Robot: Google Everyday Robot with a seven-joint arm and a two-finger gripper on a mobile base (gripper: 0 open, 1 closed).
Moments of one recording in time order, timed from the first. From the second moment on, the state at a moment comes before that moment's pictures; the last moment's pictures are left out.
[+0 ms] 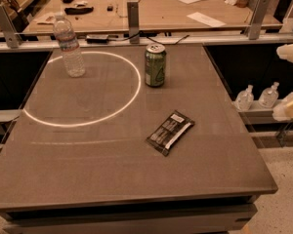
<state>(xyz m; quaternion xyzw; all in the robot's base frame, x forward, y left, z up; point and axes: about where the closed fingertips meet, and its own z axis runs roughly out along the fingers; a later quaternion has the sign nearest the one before) 0.464 -0.258 0.981 -0.50 0.74 0.19 0.41</state>
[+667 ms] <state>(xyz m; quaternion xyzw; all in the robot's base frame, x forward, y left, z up) 0.470 -0.251 0.978 -0.48 0.74 0.19 0.43</state>
